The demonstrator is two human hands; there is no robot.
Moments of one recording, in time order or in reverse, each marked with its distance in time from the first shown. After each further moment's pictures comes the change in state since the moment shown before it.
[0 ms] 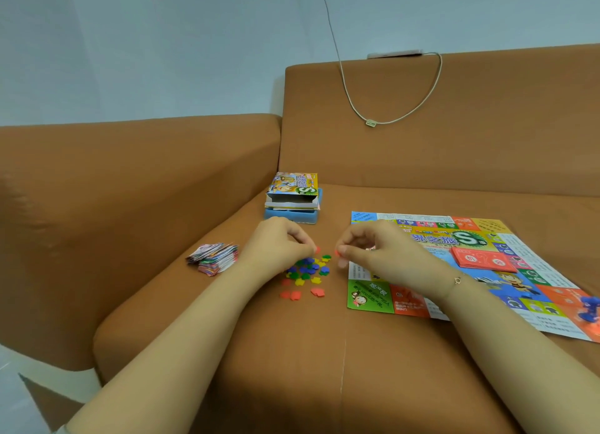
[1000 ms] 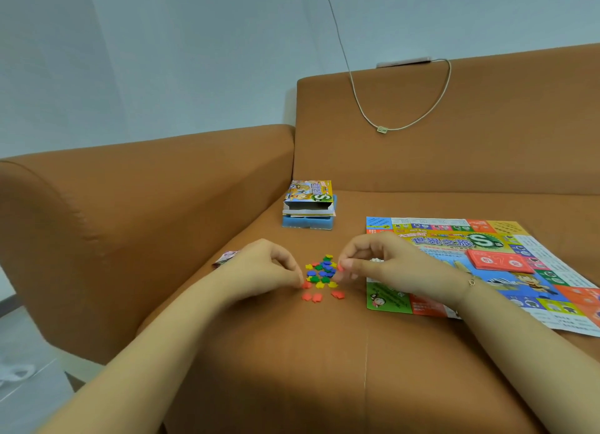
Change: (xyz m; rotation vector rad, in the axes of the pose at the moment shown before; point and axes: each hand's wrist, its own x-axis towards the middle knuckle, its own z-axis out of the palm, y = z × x) left_hand -0.042 -0.011 -0.051 0.050 -0.250 -0.084; right_hand -0.003 -0.009 0.008 0.237 -0.190 -0.117
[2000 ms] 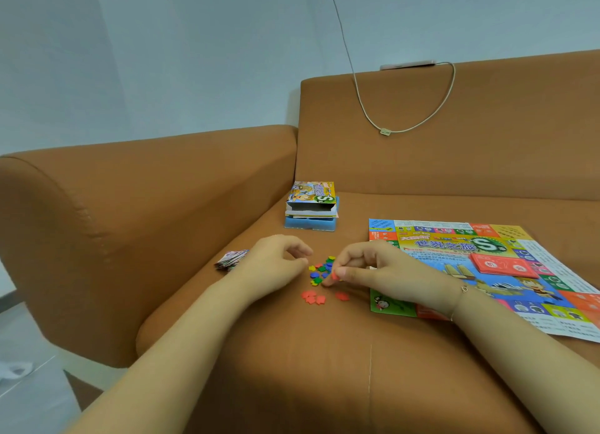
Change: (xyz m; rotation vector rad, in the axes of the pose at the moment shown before) left_hand 0.025 -0.014 0.015 0.087 0.189 0.177; right_hand 0.004 0.000 0.012 0.031 -0.040 0.039
